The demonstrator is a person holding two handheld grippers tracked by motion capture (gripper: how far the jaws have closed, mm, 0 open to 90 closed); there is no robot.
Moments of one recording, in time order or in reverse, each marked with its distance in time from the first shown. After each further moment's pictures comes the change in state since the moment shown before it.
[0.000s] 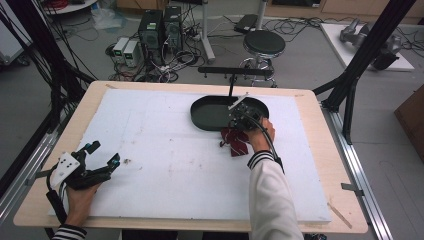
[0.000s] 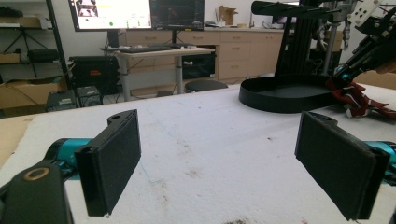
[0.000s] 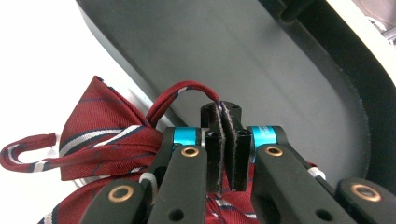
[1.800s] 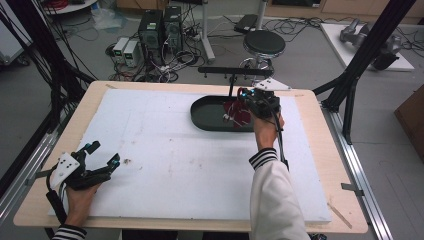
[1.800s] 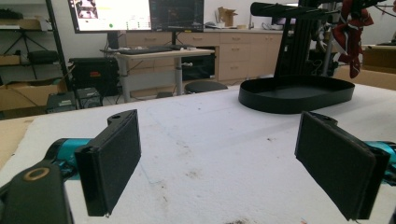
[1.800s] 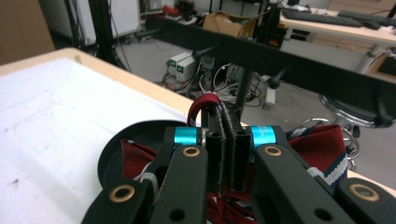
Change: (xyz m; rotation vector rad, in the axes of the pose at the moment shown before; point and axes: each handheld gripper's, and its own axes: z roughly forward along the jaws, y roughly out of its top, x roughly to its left) left arm 0.000 0.000 -0.001 -0.006 -0.001 0.004; right arm -0.017 -0.003 -0.084 -0.631 -0.095 0.313
